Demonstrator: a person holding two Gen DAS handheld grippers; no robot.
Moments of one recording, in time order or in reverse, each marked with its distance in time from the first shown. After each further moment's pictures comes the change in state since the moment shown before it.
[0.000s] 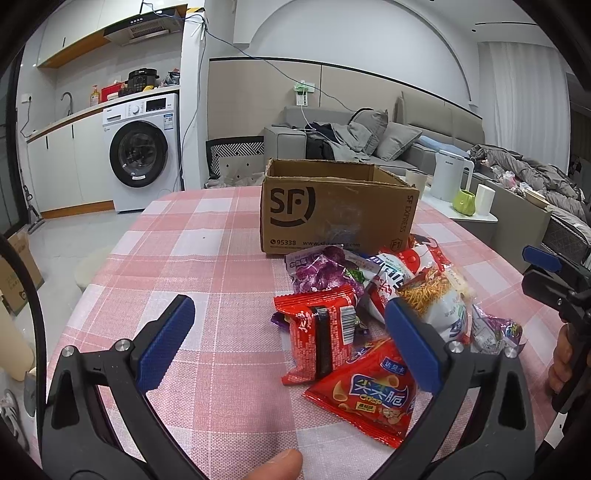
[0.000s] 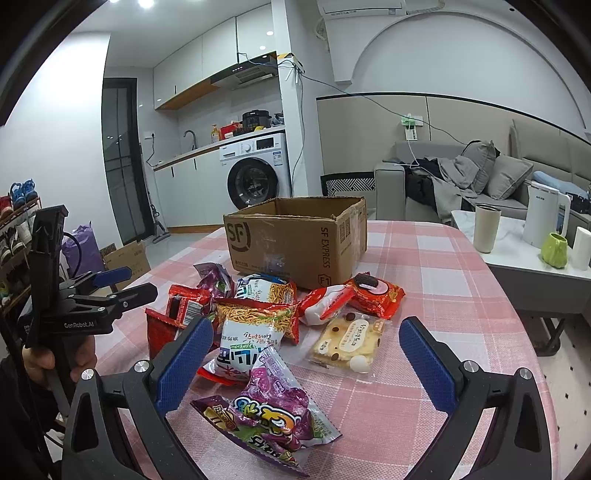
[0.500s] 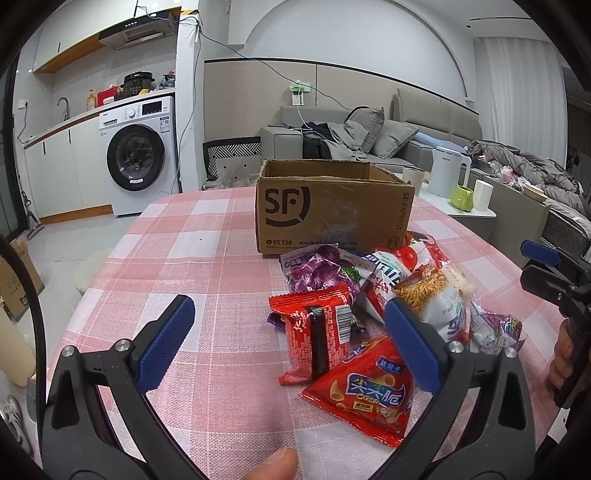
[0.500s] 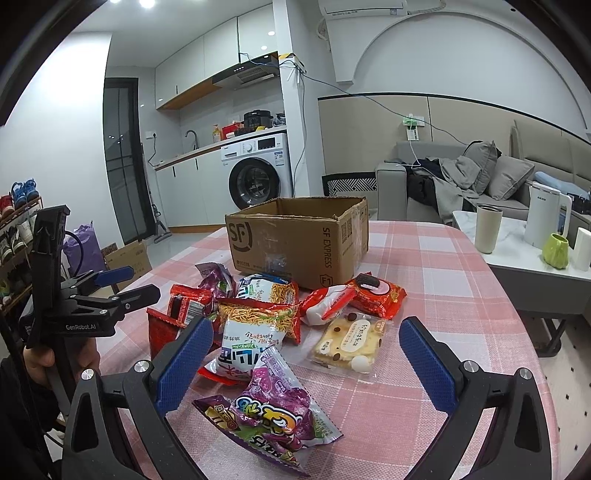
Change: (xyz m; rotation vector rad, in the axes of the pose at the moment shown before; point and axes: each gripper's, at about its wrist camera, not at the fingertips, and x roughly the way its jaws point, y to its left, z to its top) left arm 0.001 0.001 0.002 0.024 0.004 -0.004; right arm 0.000 0.000 0.000 -0.003 0.000 0.005
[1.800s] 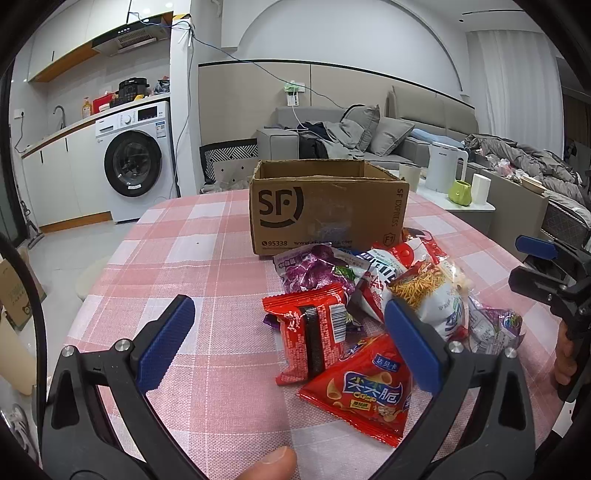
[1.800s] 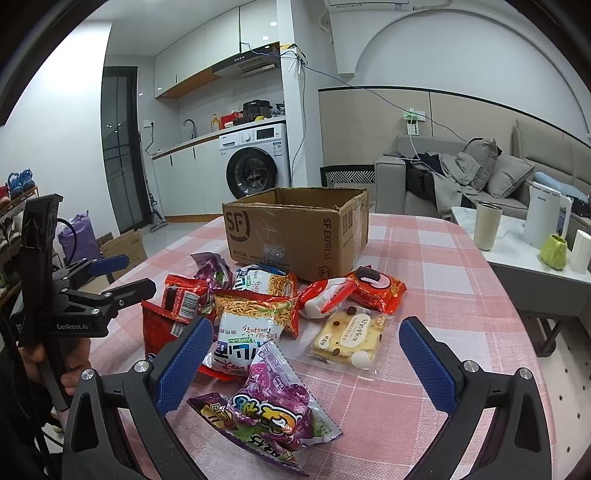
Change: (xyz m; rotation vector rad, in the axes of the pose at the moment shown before) left arm -0.002 -0.009 0.000 0.042 -0.003 0.009; right arm 0.008 0.004 0.000 -0.023 0.037 -0.025
